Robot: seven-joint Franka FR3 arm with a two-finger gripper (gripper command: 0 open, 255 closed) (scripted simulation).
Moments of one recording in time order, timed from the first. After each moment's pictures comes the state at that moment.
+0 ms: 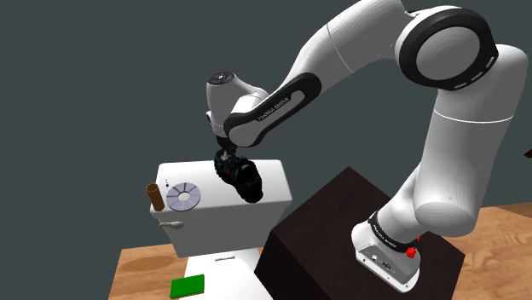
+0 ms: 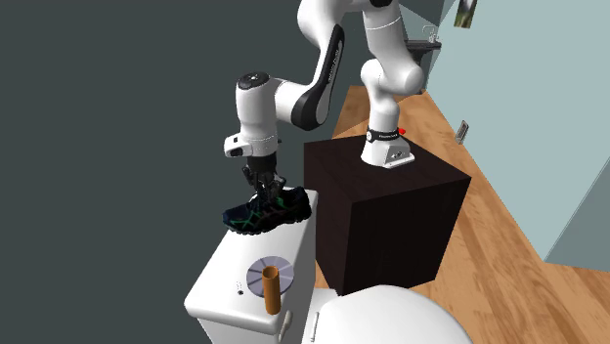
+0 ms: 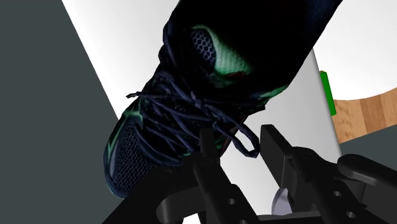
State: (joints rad) arm 0.23 0.41 0.21 -2.07 -0.26 2.37 -0.06
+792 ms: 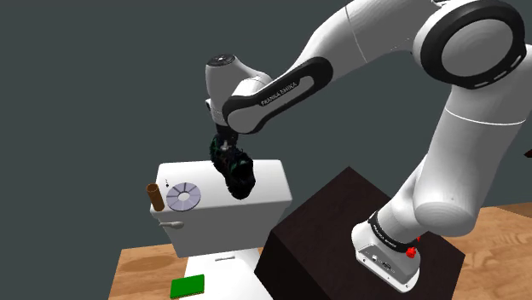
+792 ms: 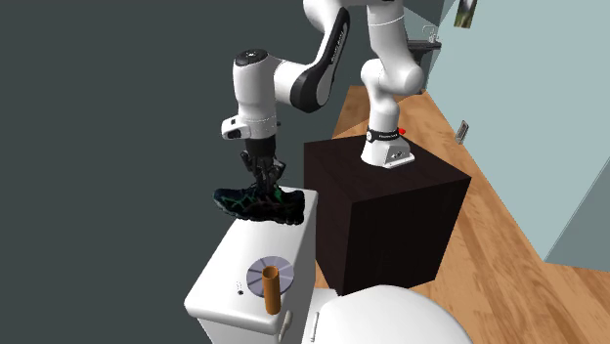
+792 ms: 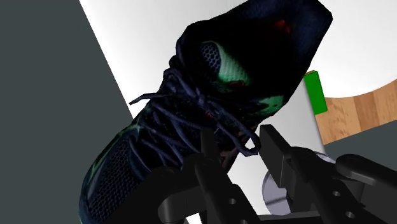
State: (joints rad) arm 0.22 0.32 0.23 -2.05 -0.22 2.28 -0.09
